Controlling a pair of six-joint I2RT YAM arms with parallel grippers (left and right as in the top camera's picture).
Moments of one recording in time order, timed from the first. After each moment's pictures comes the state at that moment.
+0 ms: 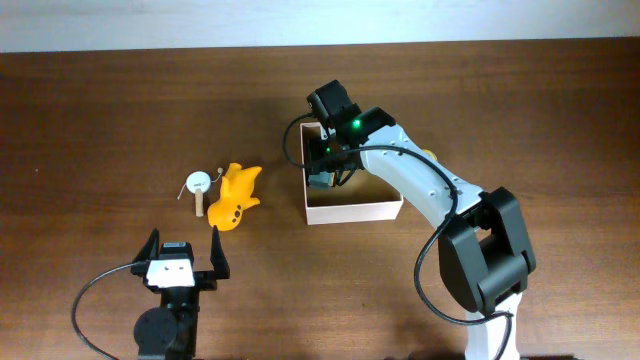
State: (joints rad) left arm -0.04 0.01 0.02 -0.08 -0.08 0.03; right arm 0.54 2.08 1.68 -0.78 -0.07 0.39
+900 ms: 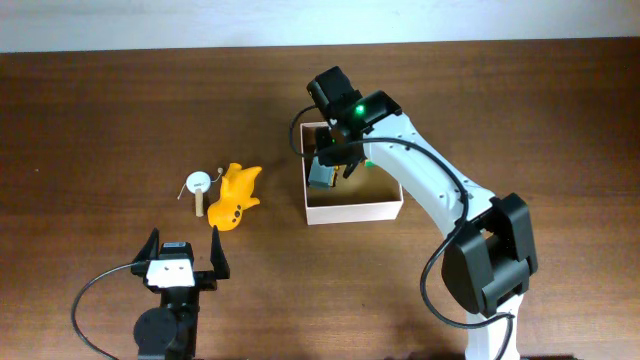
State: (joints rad) left arm -0.04 0.01 0.02 -0.08 -0.08 0.03; right arm 0.54 2.07 1.82 -0.99 0.07 0.40
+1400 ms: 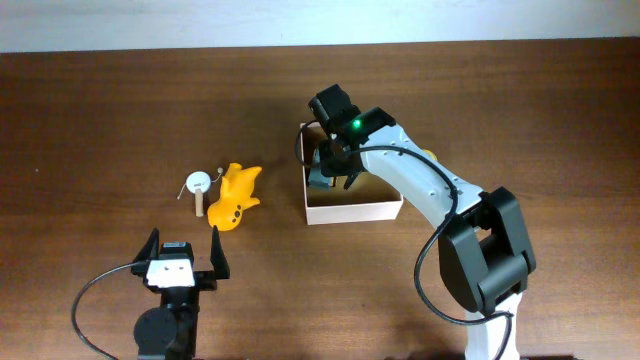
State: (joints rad) left arm -0.04 0.01 0.02 -0.08 -0.08 0.03; right arm 0.54 2.08 1.68 -0.86 0.10 0.44
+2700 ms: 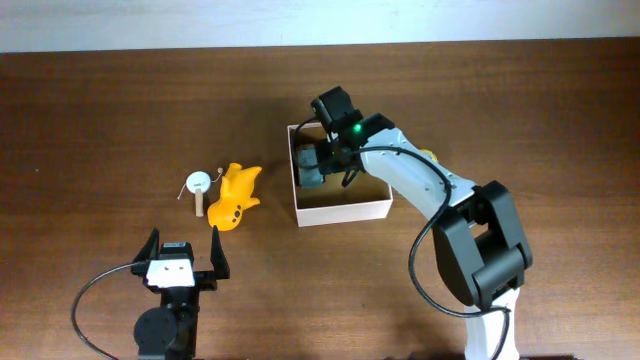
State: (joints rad) left arm -0.04 0.01 0.02 -0.08 -0.08 0.03; right arm 0.51 2.11 1.63 -0.70 0.05 0.33
